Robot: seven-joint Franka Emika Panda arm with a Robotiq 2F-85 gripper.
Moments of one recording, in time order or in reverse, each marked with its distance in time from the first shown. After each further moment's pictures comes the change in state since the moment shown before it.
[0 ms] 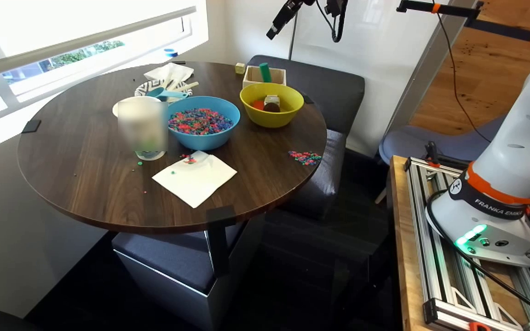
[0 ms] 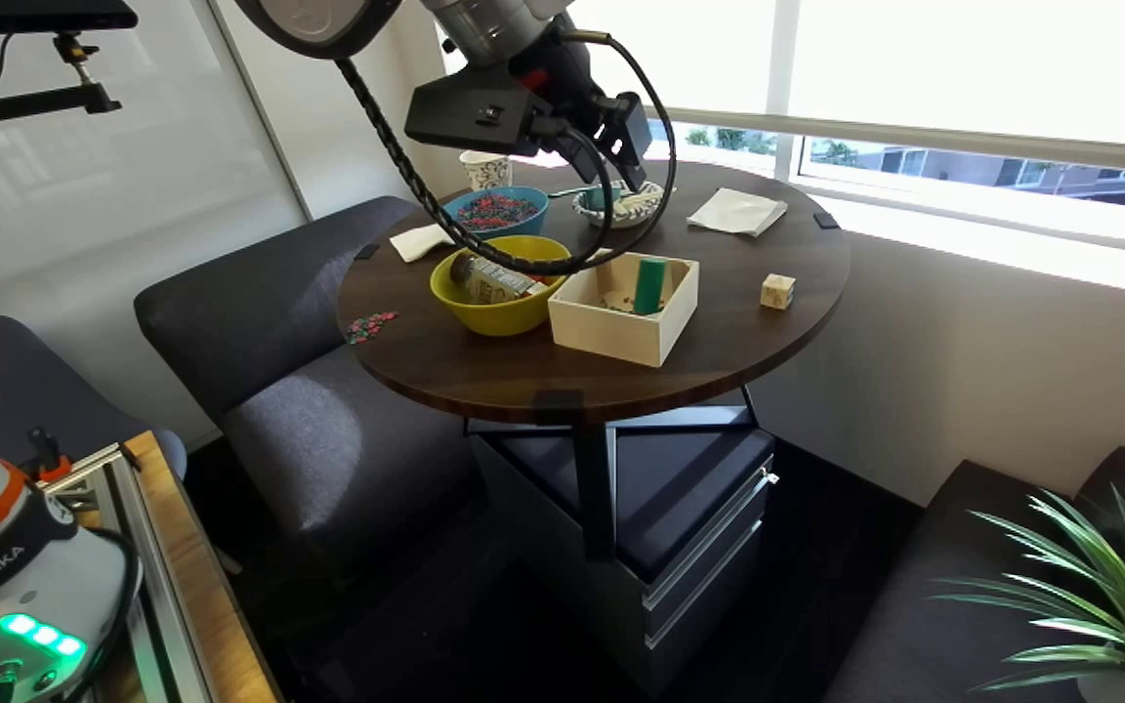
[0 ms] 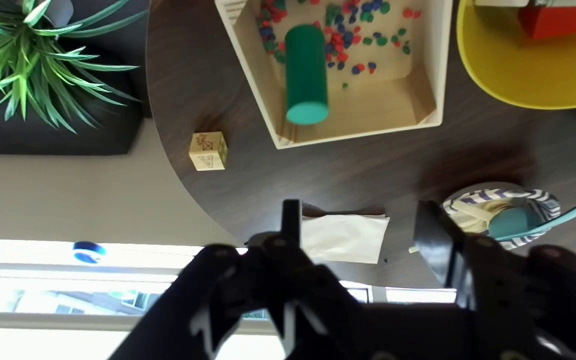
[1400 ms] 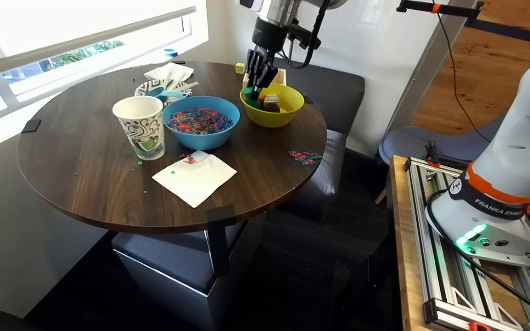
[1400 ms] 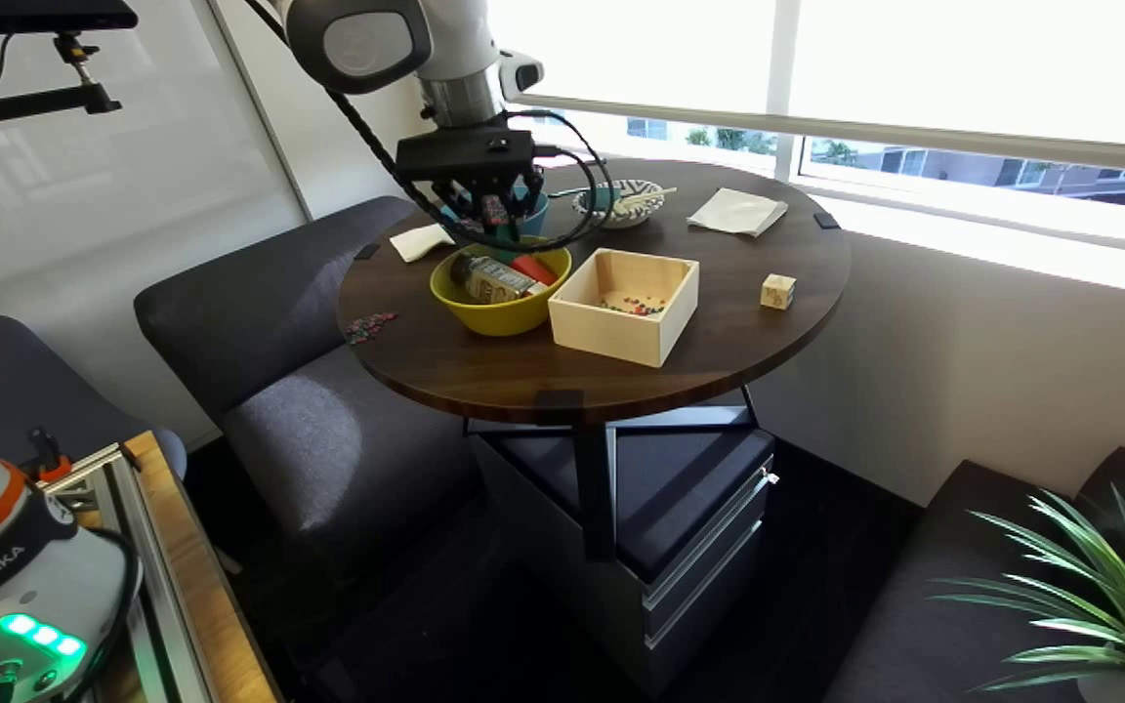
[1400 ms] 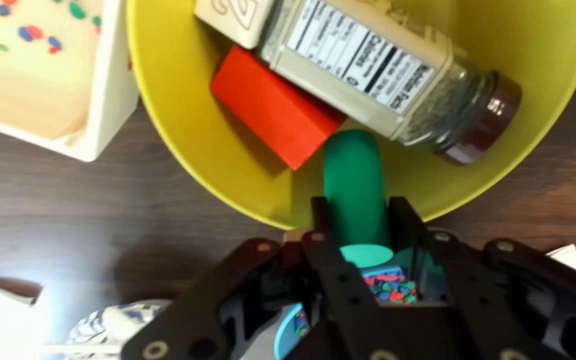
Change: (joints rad) arm 0.078 0.116 0.180 0.031 -0.166 -0.268 -0.255
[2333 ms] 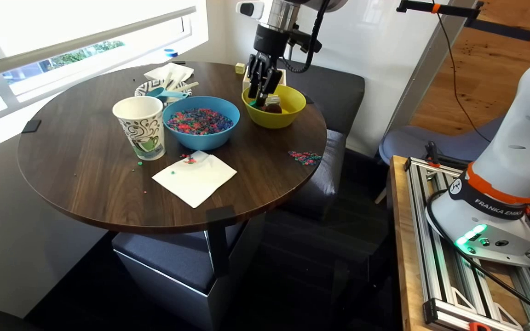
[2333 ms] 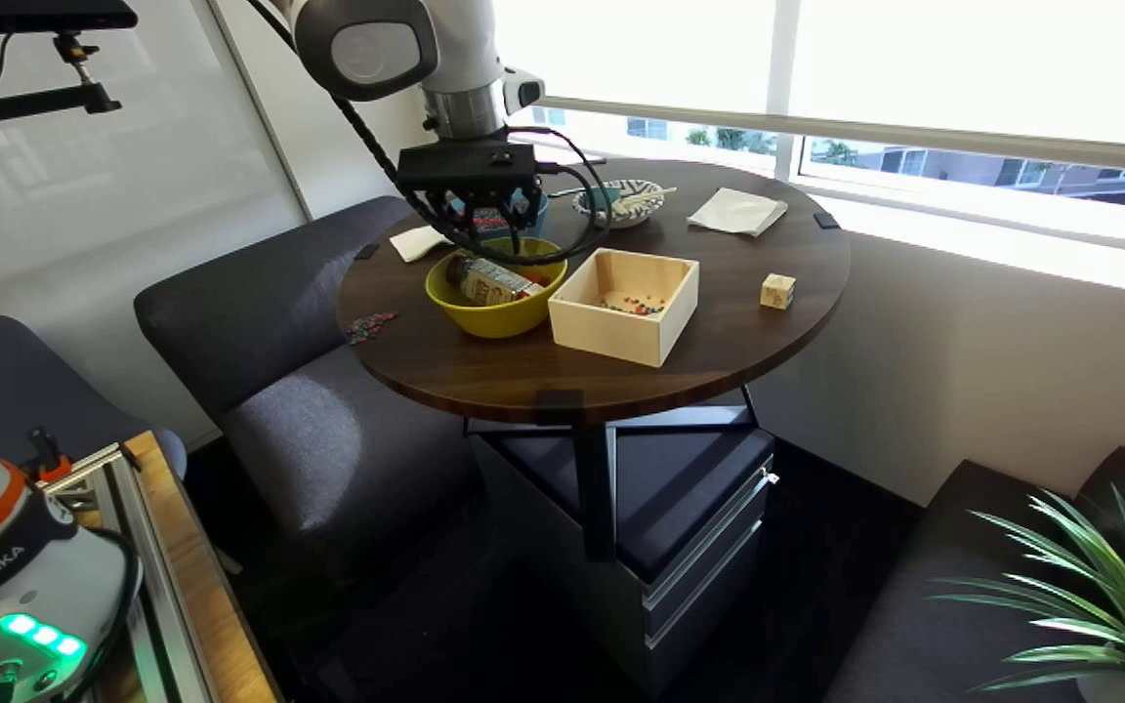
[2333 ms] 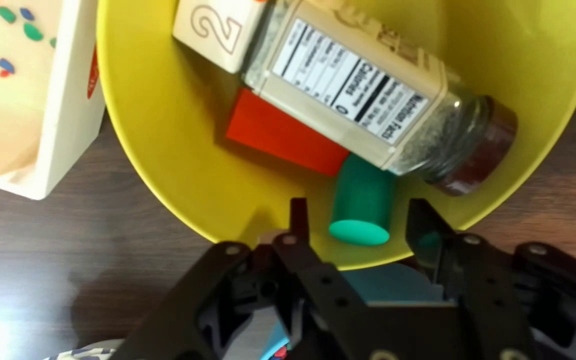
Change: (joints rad) arm 0.012 0.030 -0.017 0.012 0.000 -0.061 -0.028
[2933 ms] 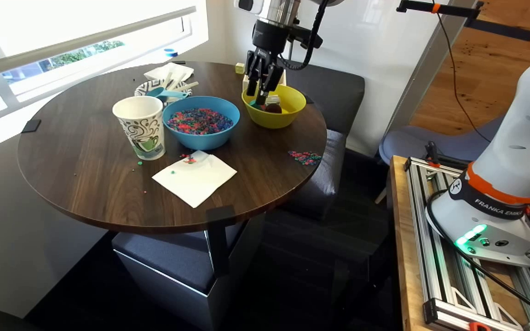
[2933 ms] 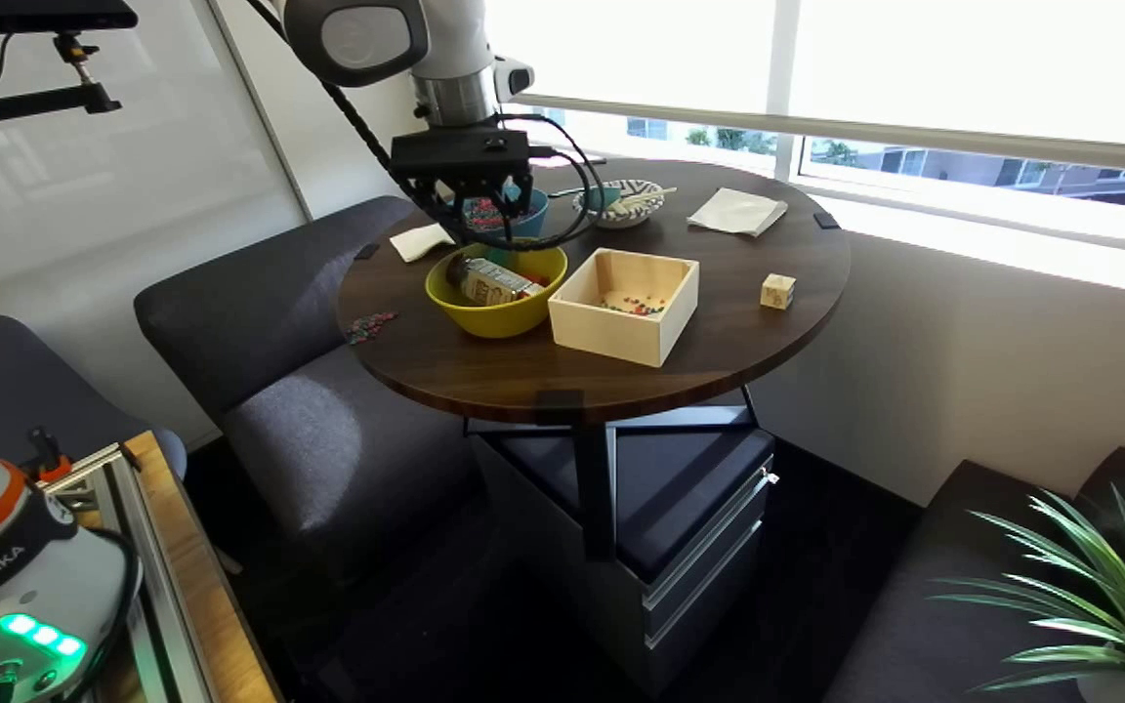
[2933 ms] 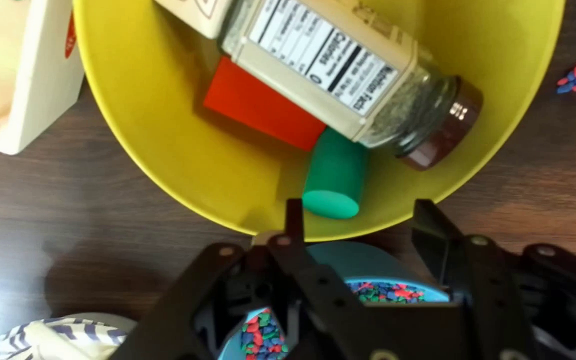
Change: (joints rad) arm 0.019 -0.027 0.000 0.000 0.000 -0.029 -0.027
